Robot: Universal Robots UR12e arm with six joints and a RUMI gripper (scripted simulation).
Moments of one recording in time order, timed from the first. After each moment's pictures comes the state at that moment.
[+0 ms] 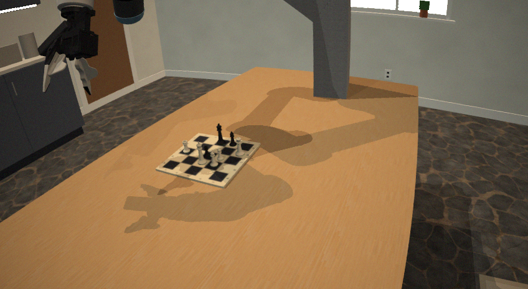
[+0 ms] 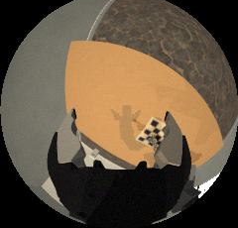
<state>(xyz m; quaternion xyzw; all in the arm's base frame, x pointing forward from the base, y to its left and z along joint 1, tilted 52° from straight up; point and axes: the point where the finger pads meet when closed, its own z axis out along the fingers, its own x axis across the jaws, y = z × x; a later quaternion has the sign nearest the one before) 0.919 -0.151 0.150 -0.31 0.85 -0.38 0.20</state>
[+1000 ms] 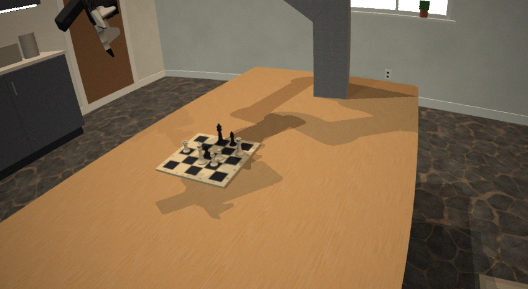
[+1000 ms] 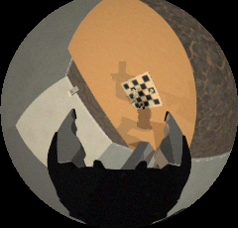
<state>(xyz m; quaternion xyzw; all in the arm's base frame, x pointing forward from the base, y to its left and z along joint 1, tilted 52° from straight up) 0.782 -0.072 0.147 -0.59 0.79 -0.17 0.04</state>
